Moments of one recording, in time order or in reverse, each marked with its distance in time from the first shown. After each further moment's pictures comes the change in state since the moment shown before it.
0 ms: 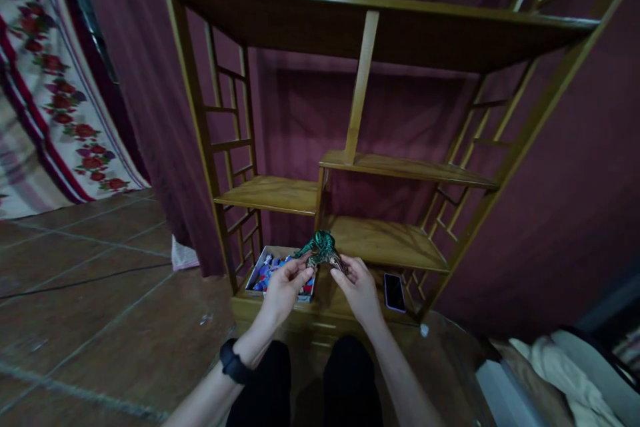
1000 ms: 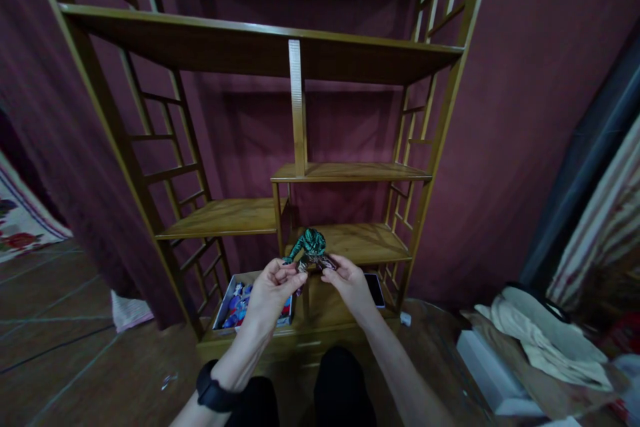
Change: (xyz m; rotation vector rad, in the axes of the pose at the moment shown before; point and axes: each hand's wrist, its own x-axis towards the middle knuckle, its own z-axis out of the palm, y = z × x) left_hand 0.000 0.034 0.054 -0.106 -0.119 -0.036; right_hand 0.008 -0.023 -0.046 0.409 0.054 0.154
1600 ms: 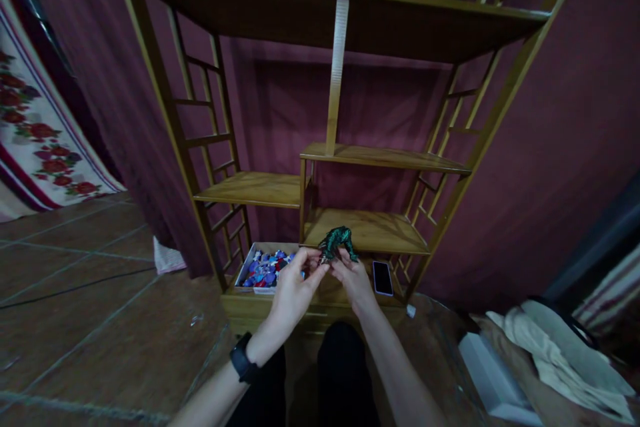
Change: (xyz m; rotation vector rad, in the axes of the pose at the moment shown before) left_hand -0.028 -0.021 -0.006 0.595 0.021 0.382; right_hand -0.012 0.029 0.021 0.114 -0.061 0.167
